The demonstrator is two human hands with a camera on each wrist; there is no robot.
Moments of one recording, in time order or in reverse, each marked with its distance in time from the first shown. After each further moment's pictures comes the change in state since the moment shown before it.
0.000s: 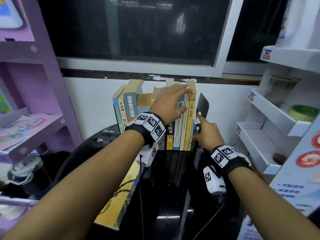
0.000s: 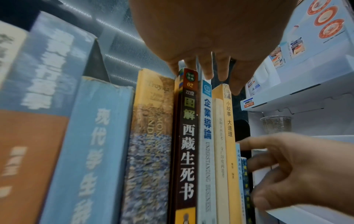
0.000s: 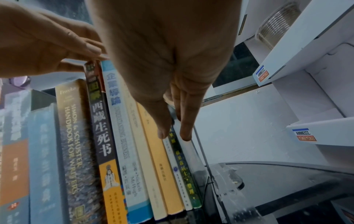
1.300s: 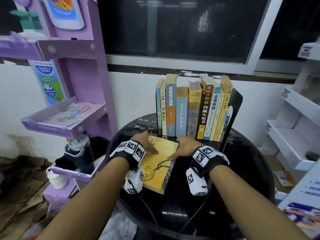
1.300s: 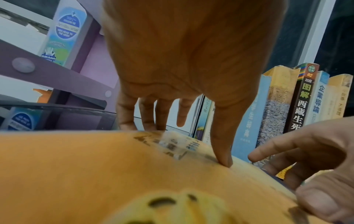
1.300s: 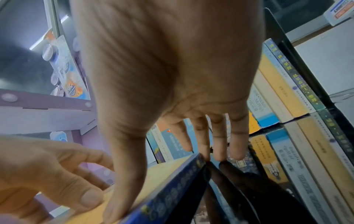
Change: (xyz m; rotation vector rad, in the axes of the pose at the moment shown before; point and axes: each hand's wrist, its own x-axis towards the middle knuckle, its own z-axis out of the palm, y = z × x) left_hand -0.199 -0.090 -0.036 -0.052 -0.565 -0.974; right_hand -0.066 -0.119 0.107 -0.353 -0.670 0.015
